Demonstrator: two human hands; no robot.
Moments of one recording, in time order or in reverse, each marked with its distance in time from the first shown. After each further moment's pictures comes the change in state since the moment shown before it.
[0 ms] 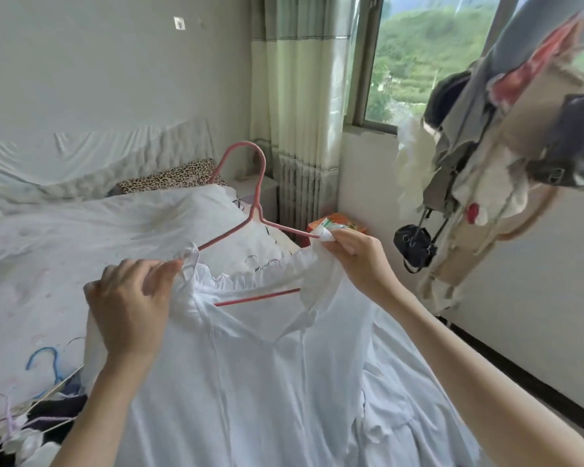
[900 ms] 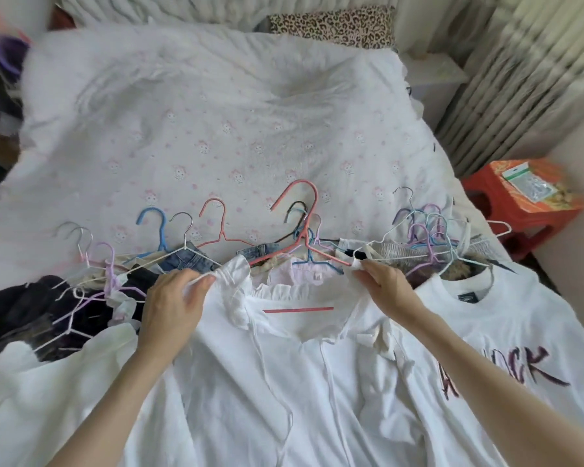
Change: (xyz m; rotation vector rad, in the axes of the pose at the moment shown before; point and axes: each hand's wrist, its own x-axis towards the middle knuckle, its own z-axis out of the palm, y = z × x) left_hand -0.112 -0.256 0.103 0.126 -0.432 -0.574; right_hand 0.035 0.160 0.352 -0.030 -0.756 0.004
